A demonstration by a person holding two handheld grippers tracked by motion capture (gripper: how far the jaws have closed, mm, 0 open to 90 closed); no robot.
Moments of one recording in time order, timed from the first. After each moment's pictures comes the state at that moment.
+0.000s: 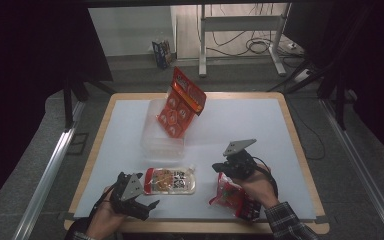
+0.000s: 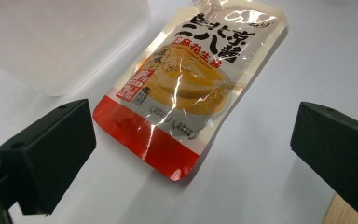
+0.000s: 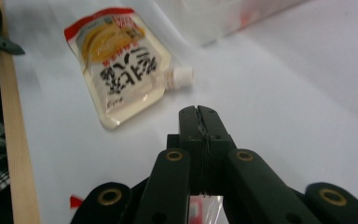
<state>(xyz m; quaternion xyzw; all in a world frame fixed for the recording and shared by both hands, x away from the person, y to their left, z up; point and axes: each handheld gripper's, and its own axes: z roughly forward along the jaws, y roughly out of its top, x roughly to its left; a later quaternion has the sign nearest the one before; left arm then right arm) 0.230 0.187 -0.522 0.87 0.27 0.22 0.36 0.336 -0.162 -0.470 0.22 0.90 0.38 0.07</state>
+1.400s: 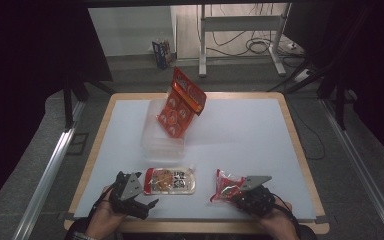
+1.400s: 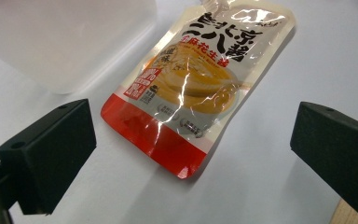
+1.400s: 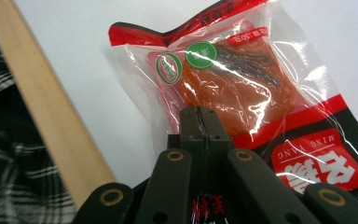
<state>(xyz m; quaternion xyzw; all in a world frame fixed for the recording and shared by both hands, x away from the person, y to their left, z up) 0.231 0.188 -0.522 0.86 0.28 0.22 0.36 0.260 -0.208 -0.508 0.27 0.91 0.30 0.09</state>
